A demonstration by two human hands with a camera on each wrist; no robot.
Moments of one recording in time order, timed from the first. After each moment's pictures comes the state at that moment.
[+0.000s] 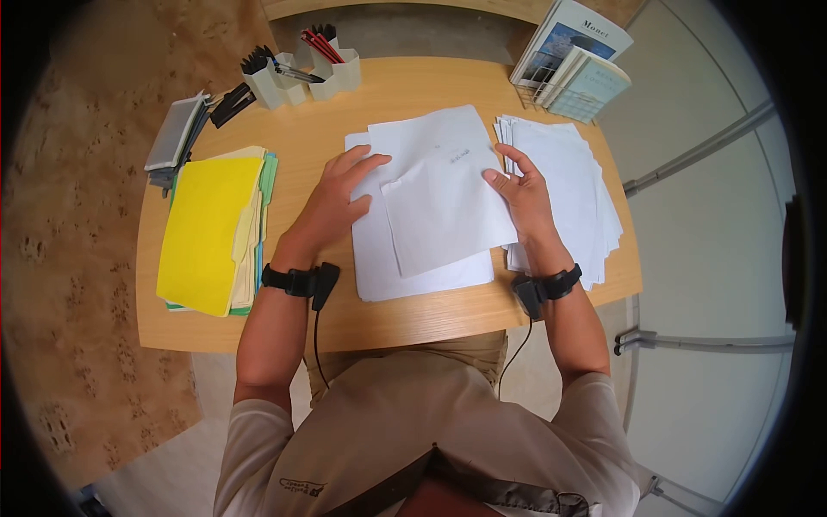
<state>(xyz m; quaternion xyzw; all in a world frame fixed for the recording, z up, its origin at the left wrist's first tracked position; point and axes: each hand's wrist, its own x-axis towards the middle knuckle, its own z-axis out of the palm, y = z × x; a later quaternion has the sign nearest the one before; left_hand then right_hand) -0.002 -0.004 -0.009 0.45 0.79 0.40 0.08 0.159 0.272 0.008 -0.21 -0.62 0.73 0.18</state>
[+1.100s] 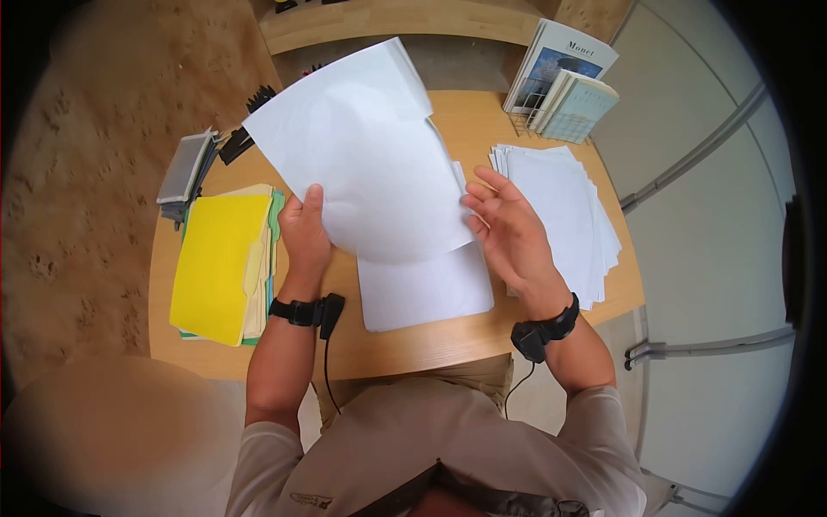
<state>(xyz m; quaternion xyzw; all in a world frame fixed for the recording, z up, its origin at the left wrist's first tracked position) -0.010 -0.001 -0.017 0.20 0.57 0.79 -0.02 0.170 0.234 0.053 -0.07 -0.42 0.90 0.13</state>
